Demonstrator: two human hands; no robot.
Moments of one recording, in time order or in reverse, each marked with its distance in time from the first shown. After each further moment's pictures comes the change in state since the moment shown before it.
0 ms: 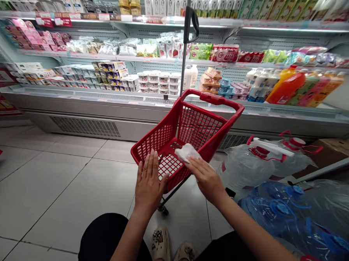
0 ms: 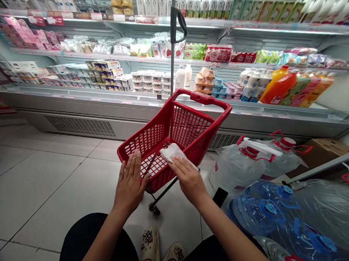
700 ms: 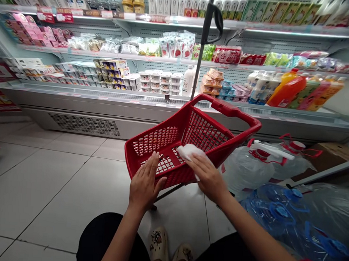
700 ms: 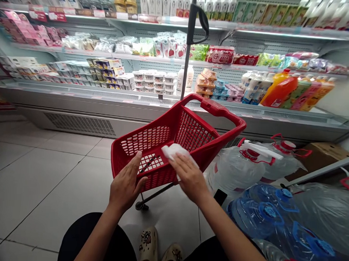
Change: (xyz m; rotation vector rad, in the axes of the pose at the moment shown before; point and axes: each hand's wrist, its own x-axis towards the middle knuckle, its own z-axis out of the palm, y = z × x) left_hand -0.001 -0.029 -0.004 -0.060 -0.038 0.050; right_hand 0.013 0.002 -0.013 -0.001 -0.046 -0.028
